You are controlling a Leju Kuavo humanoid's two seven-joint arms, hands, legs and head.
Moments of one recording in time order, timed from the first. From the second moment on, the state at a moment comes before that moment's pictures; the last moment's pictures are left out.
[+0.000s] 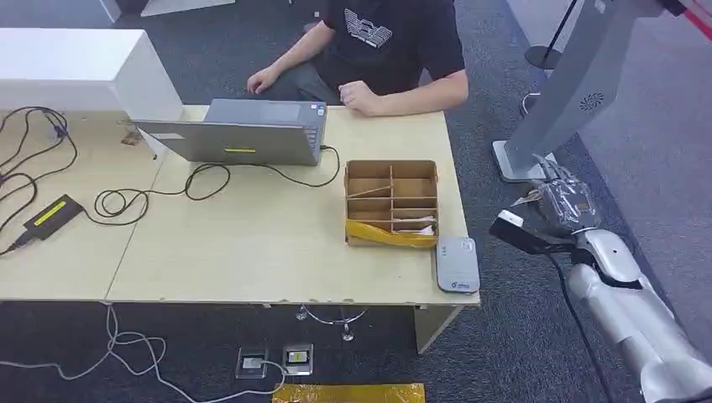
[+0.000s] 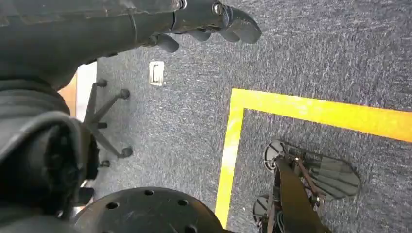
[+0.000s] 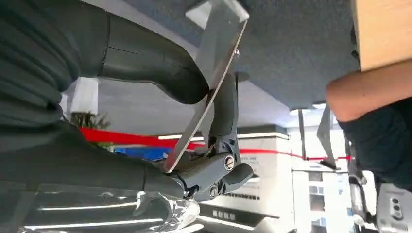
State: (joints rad) left arm -0.16 0.12 -1.28 -0.17 1.30 0.46 0.09; right arm -0.68 -0.43 0.62 -0.55 0.56 -0.43 -0.26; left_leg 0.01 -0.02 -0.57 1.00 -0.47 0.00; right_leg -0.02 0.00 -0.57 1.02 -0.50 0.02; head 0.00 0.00
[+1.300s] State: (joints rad) left arm -0.16 0.12 -1.28 -0.17 1.29 0.47 0.12; right arm -0.37 -0.42 0.66 -1.10 0.55 -0.21 -0.03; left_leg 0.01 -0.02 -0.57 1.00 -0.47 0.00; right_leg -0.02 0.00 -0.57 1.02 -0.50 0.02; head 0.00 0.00
